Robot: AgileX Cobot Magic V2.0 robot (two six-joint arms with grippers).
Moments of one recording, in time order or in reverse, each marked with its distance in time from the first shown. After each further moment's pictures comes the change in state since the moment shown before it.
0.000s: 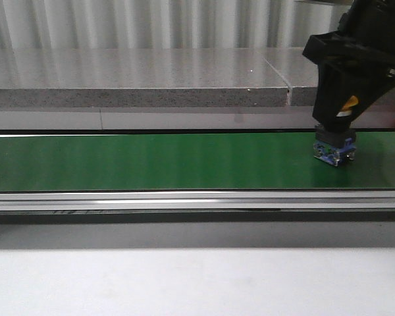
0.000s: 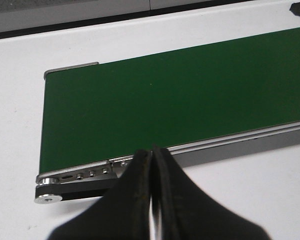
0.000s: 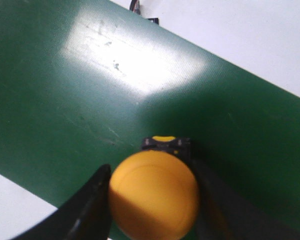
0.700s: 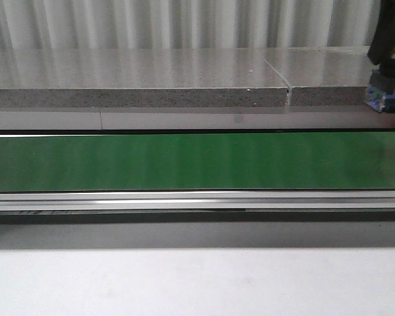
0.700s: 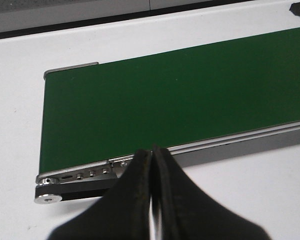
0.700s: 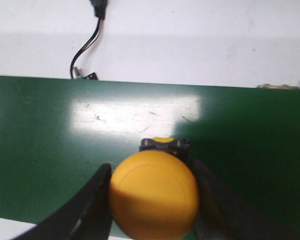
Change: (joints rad) left arm 0.000 0.000 0.000 0.000 0.000 0.000; right arm -0.161 -0.169 0.000 -0.016 0.012 0.314
